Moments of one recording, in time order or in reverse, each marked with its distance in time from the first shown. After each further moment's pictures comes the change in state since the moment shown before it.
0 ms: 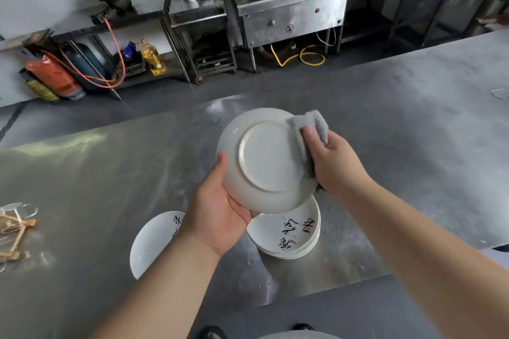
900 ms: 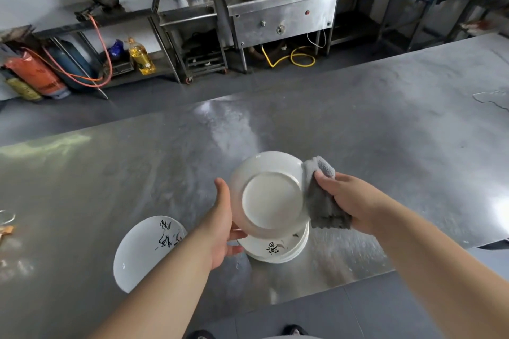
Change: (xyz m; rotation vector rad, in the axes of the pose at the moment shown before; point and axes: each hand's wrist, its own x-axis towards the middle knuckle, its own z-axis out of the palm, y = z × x) left_hand 0.034 -0.041 -0.040 0.664 0.315 -0.453; right_hand -0.003 0.060 -0.047 0.198 -0.369 0.452
